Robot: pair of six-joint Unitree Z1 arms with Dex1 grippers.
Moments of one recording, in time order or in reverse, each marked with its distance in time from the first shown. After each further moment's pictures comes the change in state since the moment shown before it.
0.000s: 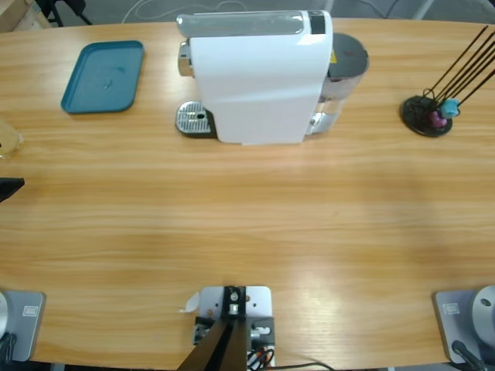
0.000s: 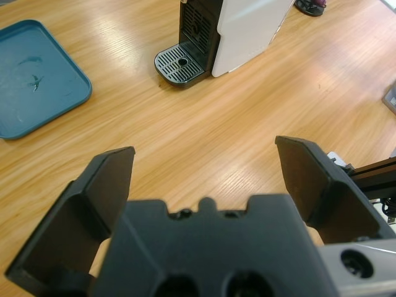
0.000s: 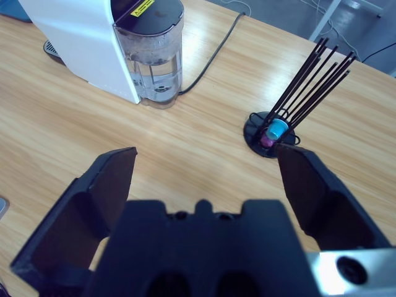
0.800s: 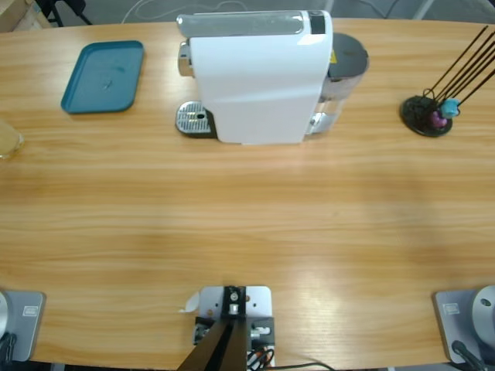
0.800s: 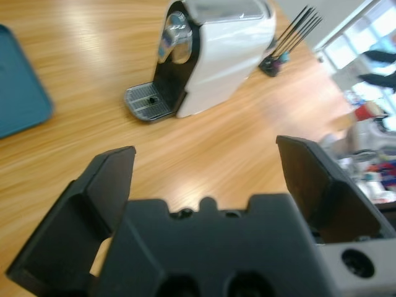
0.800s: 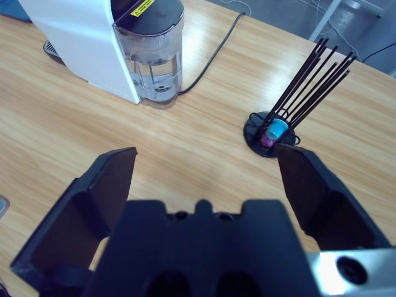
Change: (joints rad) arm 0 0.000 0.164 -0.221 -0.011 -0.109 -0.282; arm 1 0.000 0.000 0.000 0.000 0.000 0.000
